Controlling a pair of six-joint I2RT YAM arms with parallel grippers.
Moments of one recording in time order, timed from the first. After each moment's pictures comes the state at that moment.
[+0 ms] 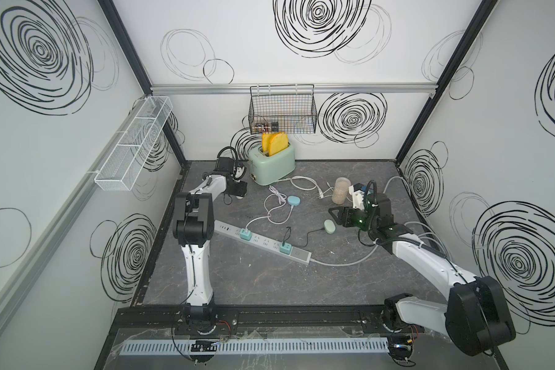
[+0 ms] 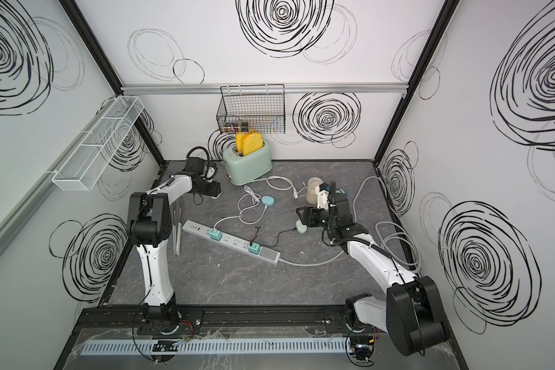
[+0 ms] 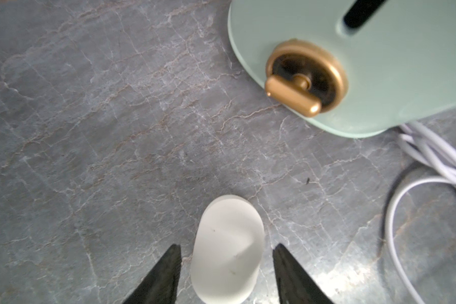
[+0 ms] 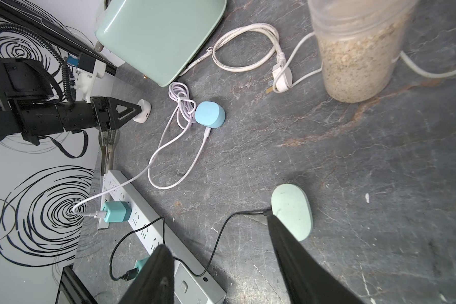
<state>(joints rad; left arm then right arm) -0.01 2.20 1.66 -0.52 0.17 0.17 0.27 1.21 0.69 -0.04 -0.37 0.37</state>
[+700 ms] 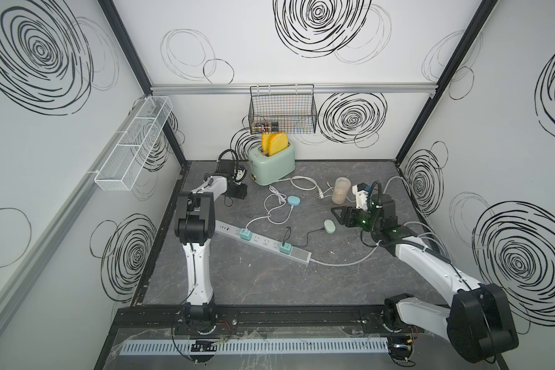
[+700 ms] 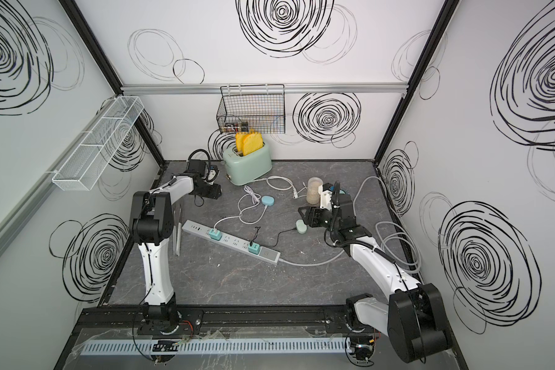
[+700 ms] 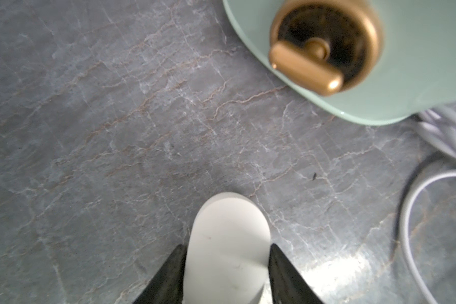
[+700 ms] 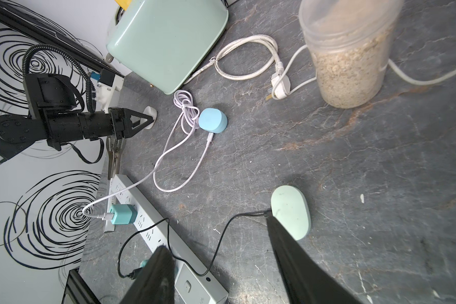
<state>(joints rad) -0.01 2.23 1.66 -0.52 0.20 0.17 0.25 1.17 0.67 -0.03 -0.39 0.38</state>
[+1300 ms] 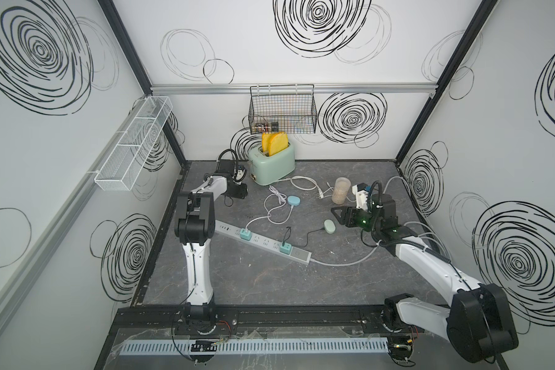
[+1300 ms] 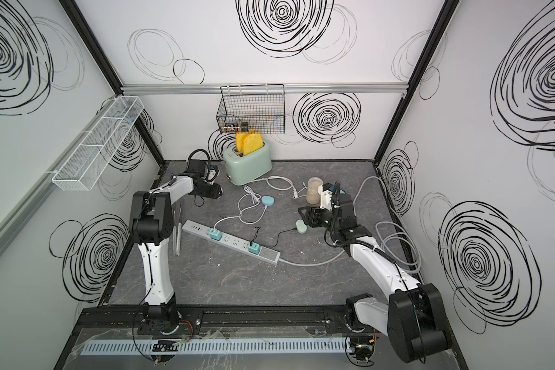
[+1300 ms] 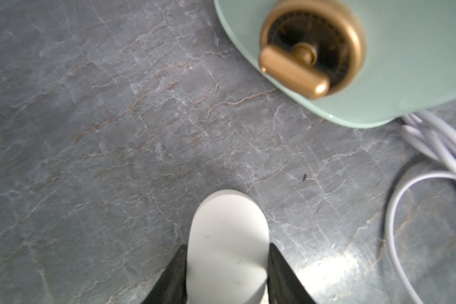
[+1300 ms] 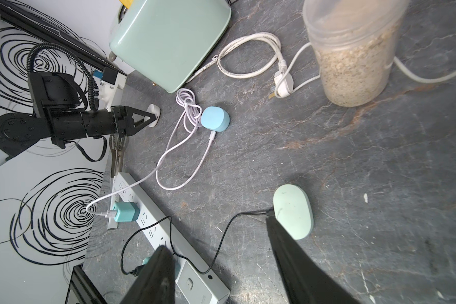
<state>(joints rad) -0.01 2.22 1.66 -0.52 0.23 0.15 0.24 1.17 0.67 -0.03 -0.41 0.38</state>
